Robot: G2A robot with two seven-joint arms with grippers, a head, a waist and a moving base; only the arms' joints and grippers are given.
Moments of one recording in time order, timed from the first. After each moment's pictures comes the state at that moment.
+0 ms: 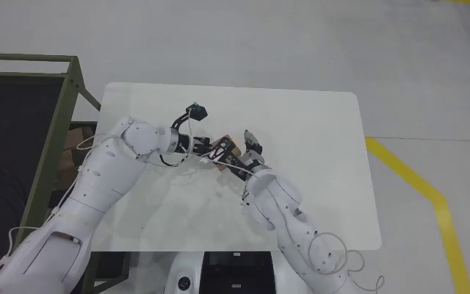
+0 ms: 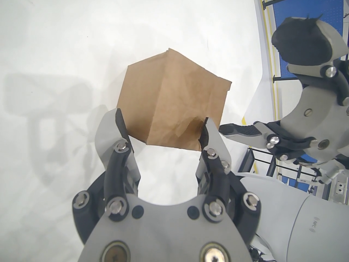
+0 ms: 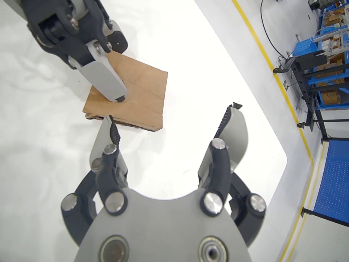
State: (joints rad) left arm 0.85 -0.99 -0.96 -1.33 0.23 -0.29 -1.10; right arm -1.30 -1.58 0.94 -1.75 -1.94 -0.18 0.76
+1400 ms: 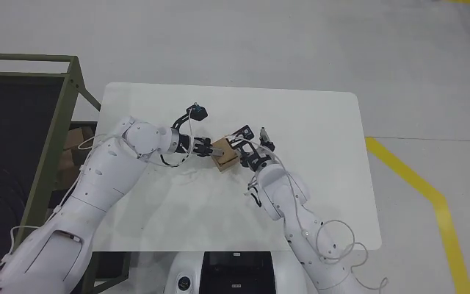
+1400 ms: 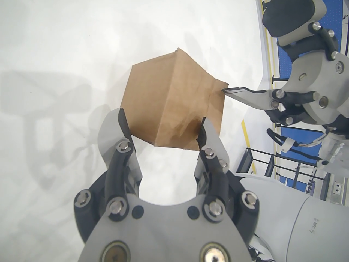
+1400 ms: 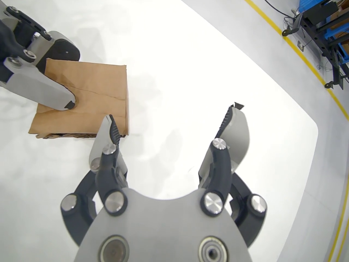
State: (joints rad) left arm 0.84 -1.00 -0.95 -1.30 0.23 -0.30 -1.10; right arm -1.28 -1.58 1.01 -1.66 -1.80 -0.04 0.74
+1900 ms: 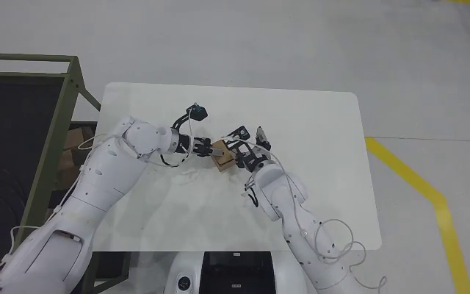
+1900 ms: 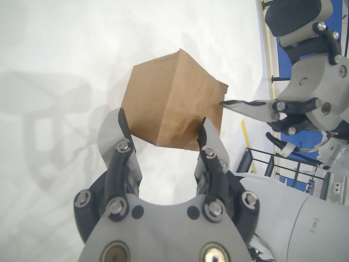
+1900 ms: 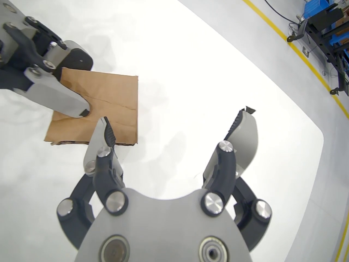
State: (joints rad) left arm 0.84 -1.00 -0.95 -1.29 0.23 -0.31 -1.10; right arm -1.28 -1.58 0.99 -1.67 -1.78 -0.06 0.69
